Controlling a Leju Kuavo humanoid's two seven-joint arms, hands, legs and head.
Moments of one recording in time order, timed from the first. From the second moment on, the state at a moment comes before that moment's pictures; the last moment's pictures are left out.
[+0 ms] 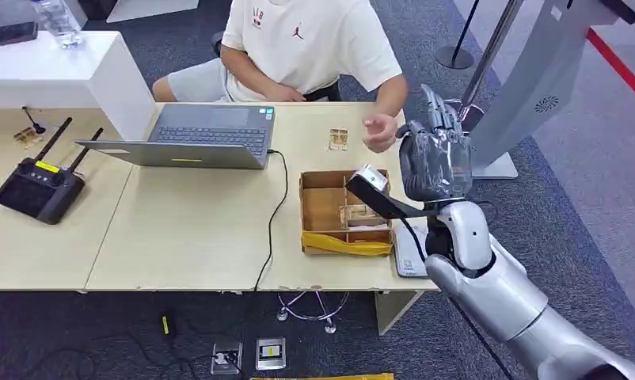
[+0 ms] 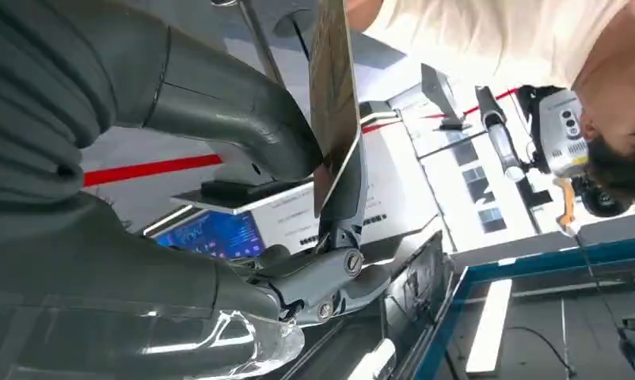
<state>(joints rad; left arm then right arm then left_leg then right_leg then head) -0.14 0.10 -1.15 -0.24 0.83 -0.14 -0.08 -0.72 -0.35 0.81 -1.38 1.00 -0.39 0.40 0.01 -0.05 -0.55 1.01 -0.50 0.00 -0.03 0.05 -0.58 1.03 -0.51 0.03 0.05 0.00</state>
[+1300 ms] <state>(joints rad) -0.19 0.09 -1.20 -0.24 0.76 -0.14 -0.02 -1.08 -0.20 1.00 -0.72 0.84 -0.25 0.45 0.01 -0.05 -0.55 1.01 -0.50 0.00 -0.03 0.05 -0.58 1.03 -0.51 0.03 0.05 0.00</state>
